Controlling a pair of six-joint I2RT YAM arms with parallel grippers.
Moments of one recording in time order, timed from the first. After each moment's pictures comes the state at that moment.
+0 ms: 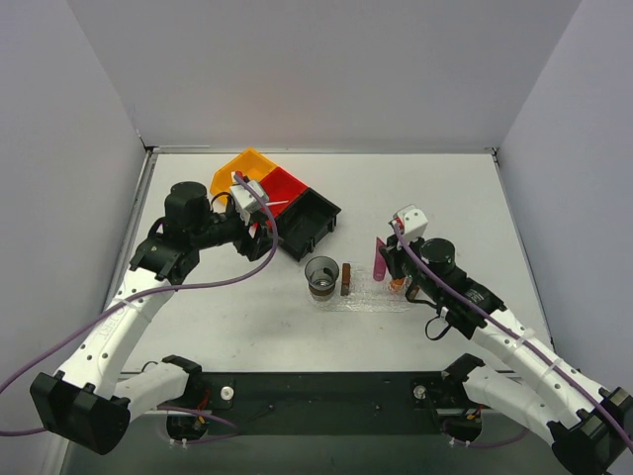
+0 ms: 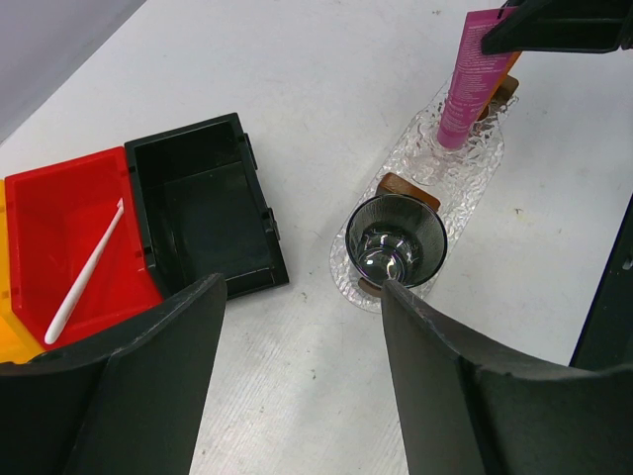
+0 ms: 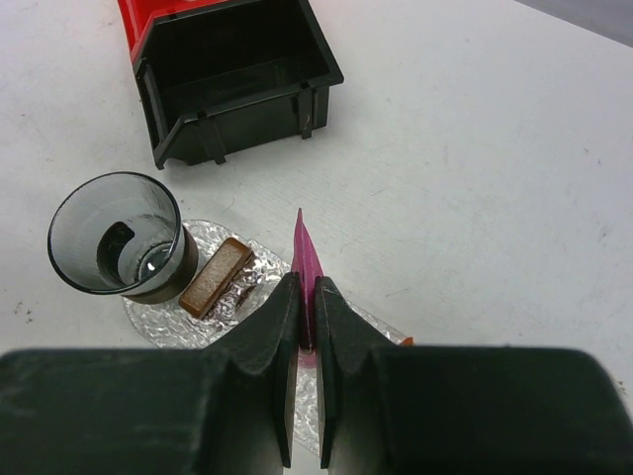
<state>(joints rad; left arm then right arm) -0.37 1.08 1.07 -0.39 0.61 0.24 0.61 0.84 0.63 -0.12 0.11 0.01</state>
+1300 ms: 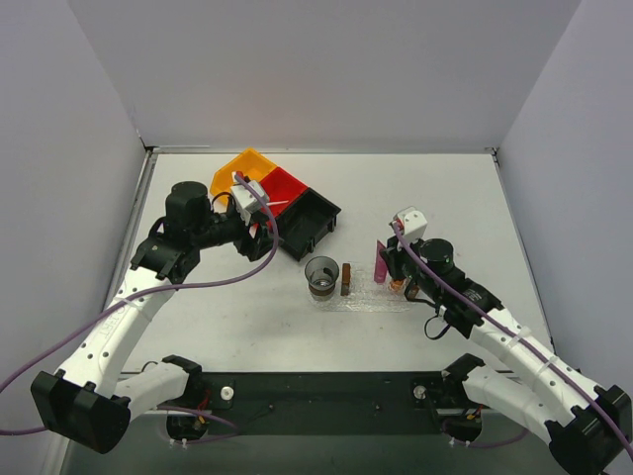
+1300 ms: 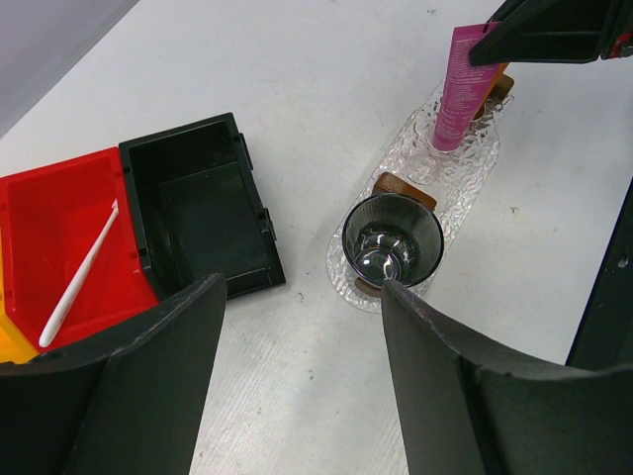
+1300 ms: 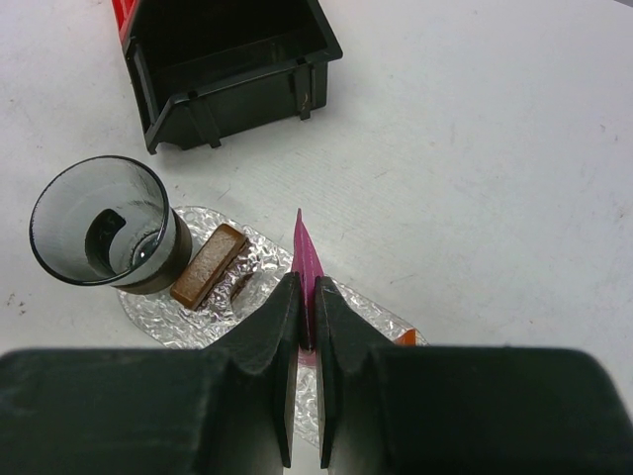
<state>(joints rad) -0.37 1.08 1.07 -0.39 0.62 0.24 0.58 0.85 0.60 -0.11 0.08 0.02</state>
